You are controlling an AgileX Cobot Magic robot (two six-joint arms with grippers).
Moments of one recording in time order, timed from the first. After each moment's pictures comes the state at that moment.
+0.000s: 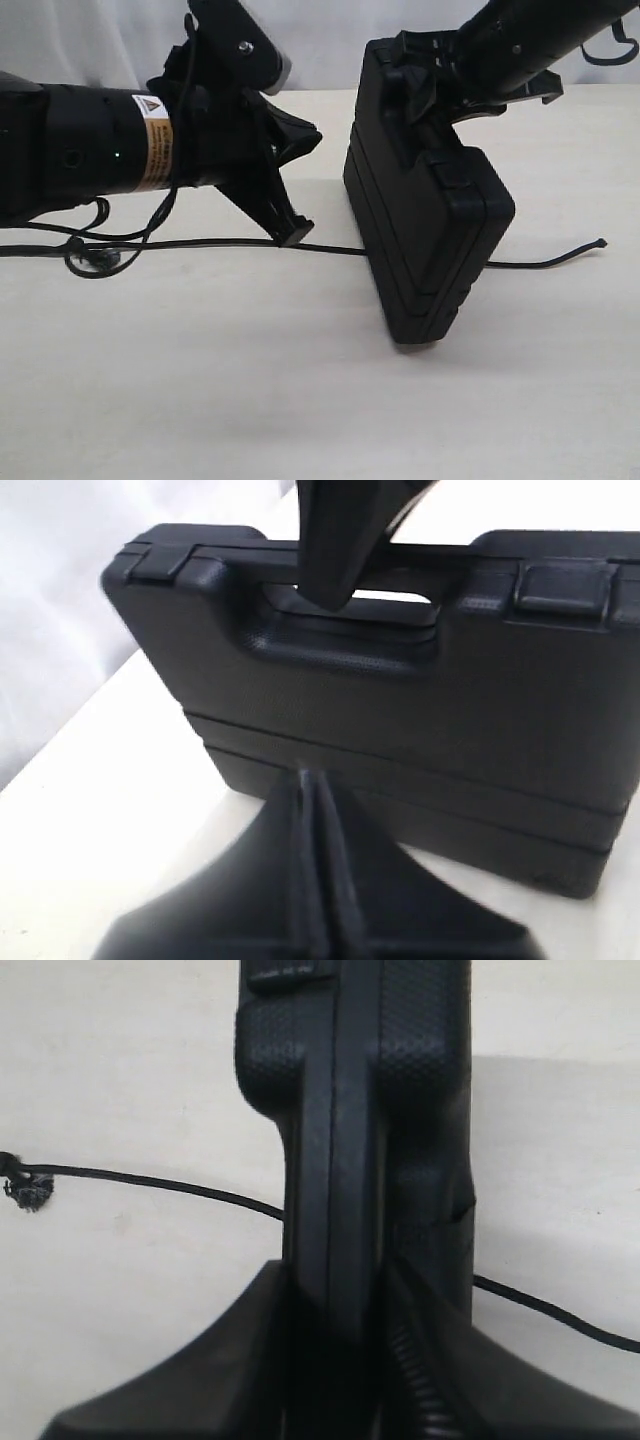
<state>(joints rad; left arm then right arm) -0.72 1.44 -0.86 1.40 -0.08 -1.04 0.24 1.70 -1.43 0.36 0.91 0.02</state>
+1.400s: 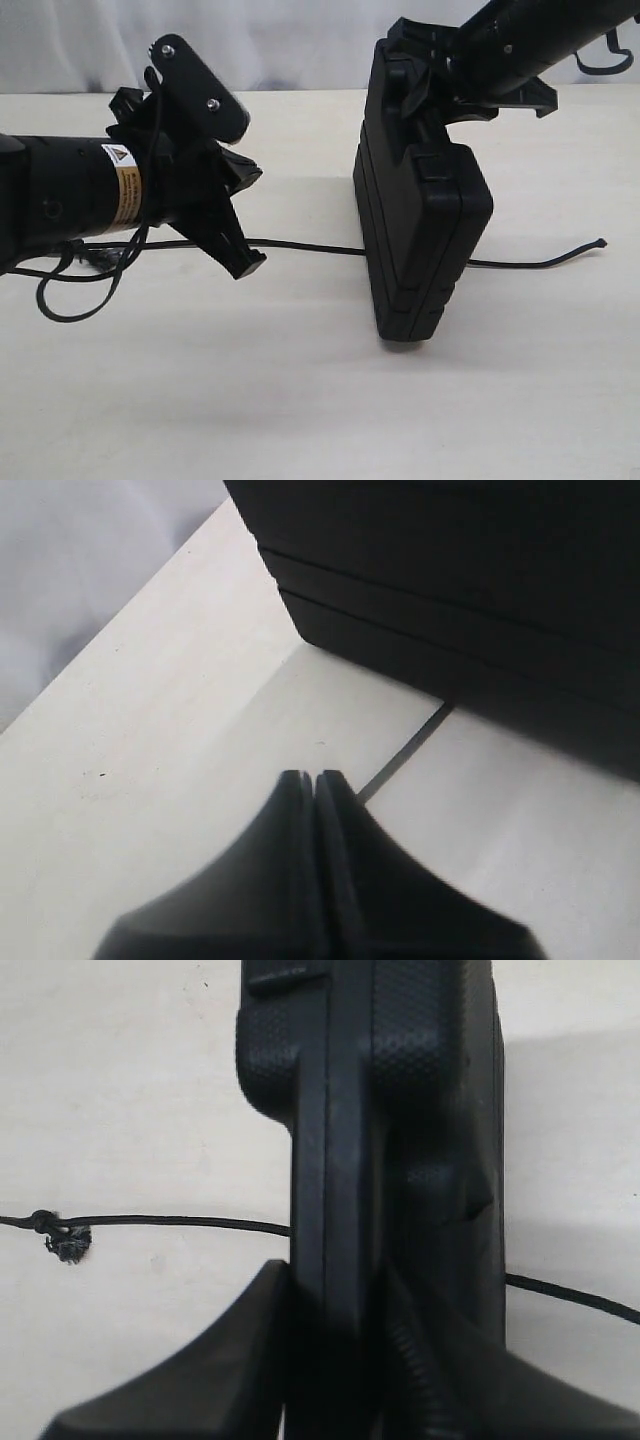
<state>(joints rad) -0.72 1.41 -0.75 1.40 0.12 -1.05 0.24 1.70 -1.40 0.39 0.85 0.14</state>
